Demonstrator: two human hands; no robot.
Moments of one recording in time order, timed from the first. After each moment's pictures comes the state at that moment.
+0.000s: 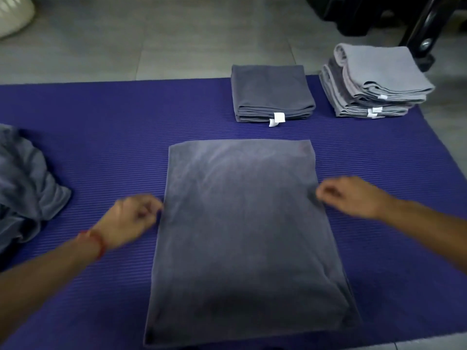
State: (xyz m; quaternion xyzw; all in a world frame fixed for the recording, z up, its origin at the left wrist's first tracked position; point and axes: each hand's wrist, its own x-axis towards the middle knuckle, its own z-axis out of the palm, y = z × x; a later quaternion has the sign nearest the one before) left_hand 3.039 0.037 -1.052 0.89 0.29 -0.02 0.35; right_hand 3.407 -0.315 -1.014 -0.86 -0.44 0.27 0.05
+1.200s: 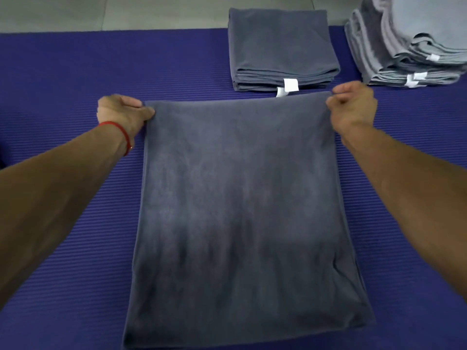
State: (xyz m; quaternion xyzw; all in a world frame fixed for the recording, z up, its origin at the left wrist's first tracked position) left_hand 3.222 0.143 -1.095 0.65 0.57 0.20 0.46; right_hand 3.518 -0.184 -1.090 -0.92 -0.11 0.03 0.39
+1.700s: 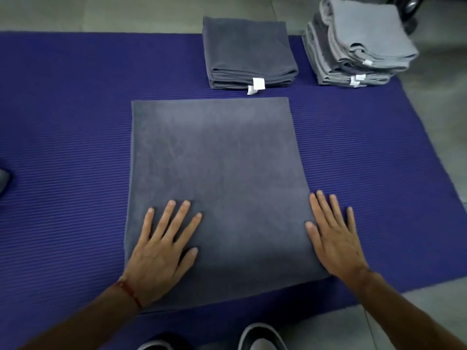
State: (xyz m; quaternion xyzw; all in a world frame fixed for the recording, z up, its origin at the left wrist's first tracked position) left_hand 3.040 -0.104 -1.112 0.99 0.10 -0.08 0.07; right_hand 3.295 -0.425 -1.117 -0.94 -0.34 0.09 -0.02
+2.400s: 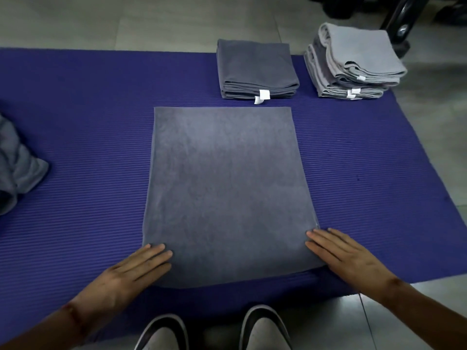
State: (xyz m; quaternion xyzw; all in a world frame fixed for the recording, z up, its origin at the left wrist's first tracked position) left_hand 2.919 -0.067 -1.118 0.98 -0.10 0.02 0.14; right_hand 3.292 -0.487 -1.094 -0.73 -0.68 0.00 -0.09
